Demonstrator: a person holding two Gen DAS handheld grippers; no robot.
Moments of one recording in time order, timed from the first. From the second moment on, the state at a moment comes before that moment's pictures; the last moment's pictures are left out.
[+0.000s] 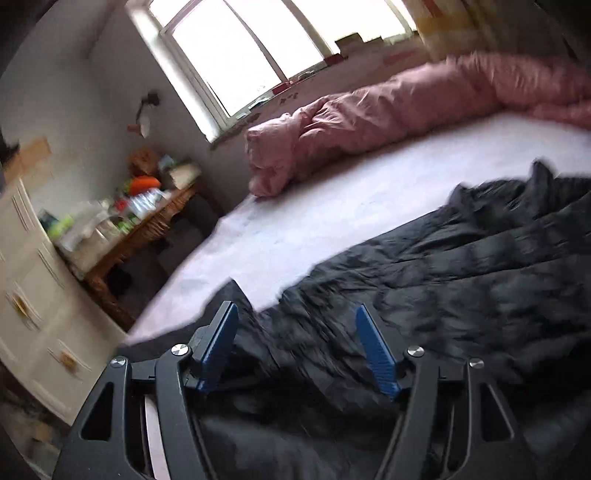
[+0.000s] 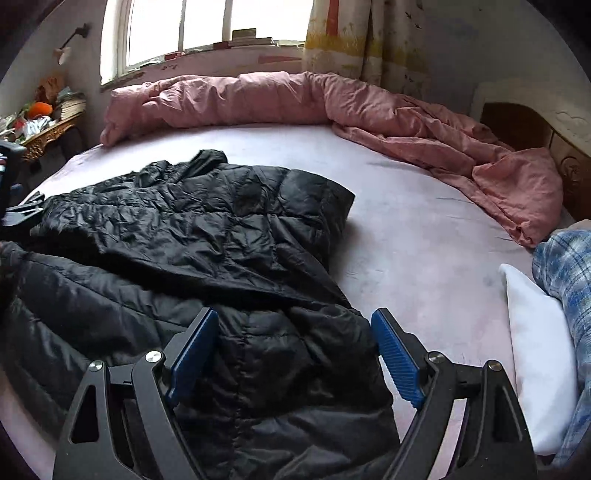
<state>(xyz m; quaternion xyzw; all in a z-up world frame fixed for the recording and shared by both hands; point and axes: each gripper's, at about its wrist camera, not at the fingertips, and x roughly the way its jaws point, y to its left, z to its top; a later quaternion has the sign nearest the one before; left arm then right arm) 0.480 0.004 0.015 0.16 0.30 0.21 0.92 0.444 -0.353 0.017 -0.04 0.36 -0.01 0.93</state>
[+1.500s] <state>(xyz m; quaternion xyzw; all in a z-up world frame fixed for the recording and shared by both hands) 0.387 0.281 0.002 -0.35 0.24 0.16 0.89 0.414 -0.333 0.033 -0.04 0.22 -0.05 0.97</state>
